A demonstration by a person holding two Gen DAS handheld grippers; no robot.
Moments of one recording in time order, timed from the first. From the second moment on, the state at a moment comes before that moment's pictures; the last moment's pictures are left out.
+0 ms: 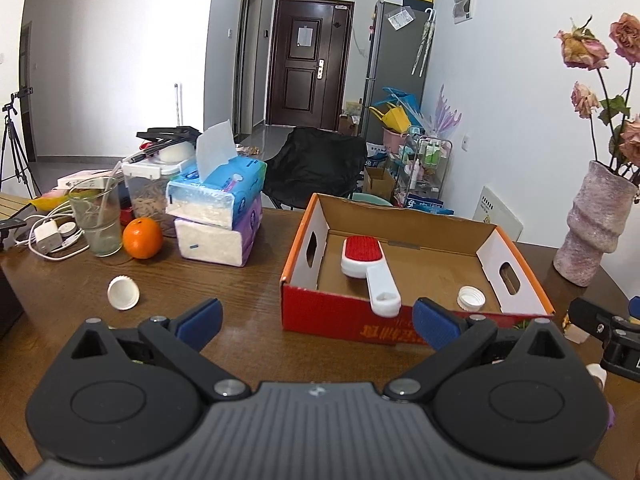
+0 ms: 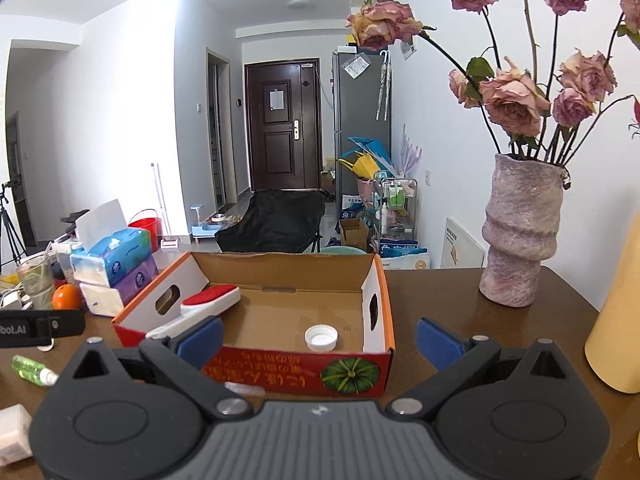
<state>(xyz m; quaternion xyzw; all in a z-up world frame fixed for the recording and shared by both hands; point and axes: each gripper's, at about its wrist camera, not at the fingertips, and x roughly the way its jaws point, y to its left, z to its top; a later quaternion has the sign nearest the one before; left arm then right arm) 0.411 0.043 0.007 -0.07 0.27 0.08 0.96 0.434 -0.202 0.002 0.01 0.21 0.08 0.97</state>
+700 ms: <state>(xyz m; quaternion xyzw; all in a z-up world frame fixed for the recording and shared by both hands) 0.316 0.047 0.011 -0.07 0.27 0.08 0.96 0.337 -0.211 -0.003 0.01 0.21 0.08 0.97</state>
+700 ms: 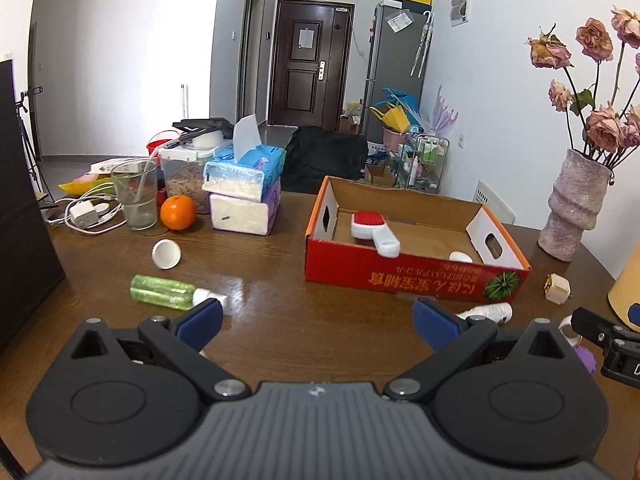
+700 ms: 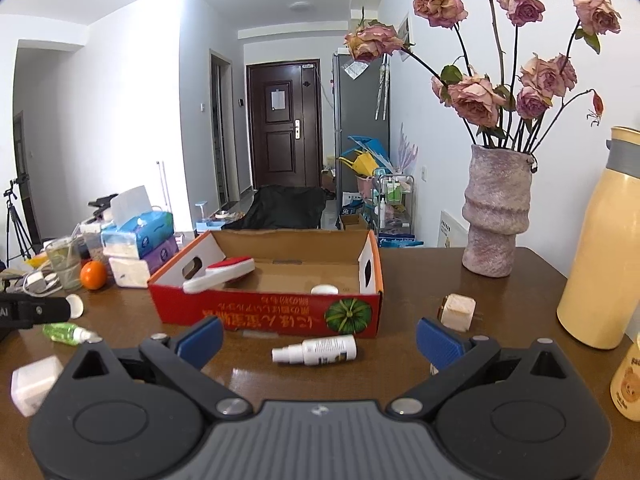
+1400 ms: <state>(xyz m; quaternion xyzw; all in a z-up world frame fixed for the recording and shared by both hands) 0.250 0.080 -0.014 -0.06 0.29 0.10 0.95 0.278 -0.188 -0.046 -0.01 0.26 0.09 0.96</state>
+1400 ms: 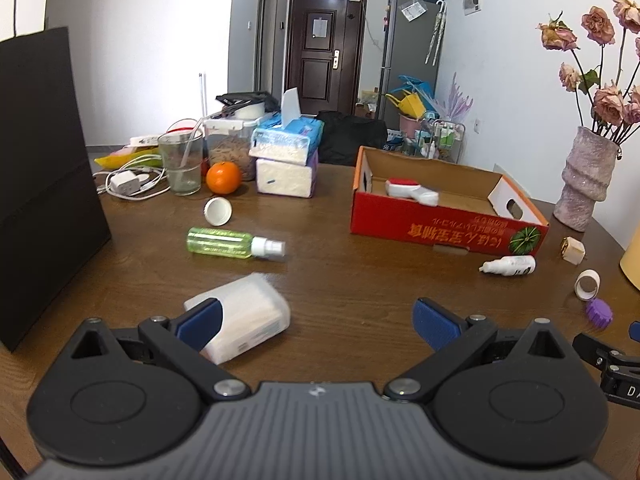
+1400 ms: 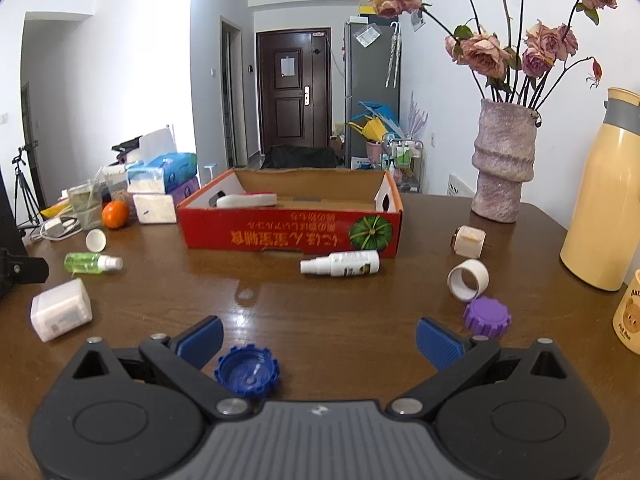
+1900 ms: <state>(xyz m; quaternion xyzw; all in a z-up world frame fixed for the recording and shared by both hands) 0.249 0.106 -0.039 -0.07 0.31 0.11 0.94 0.282 -0.153 -0.072 -0.03 0.29 0.12 0.95</state>
